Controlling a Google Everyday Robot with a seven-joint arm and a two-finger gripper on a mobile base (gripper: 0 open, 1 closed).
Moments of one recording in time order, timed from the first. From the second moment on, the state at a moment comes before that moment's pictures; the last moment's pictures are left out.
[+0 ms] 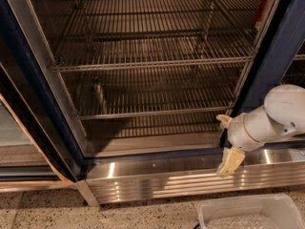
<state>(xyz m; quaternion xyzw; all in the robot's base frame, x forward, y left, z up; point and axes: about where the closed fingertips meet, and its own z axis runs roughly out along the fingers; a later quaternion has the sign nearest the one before) 0.490 -0.208 0.681 -0.63 0.74 0.08 0.23</state>
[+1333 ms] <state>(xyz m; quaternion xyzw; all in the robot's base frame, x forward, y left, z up) 0.529 -0.179 0.595 -0.65 0.70 0.10 0.27</state>
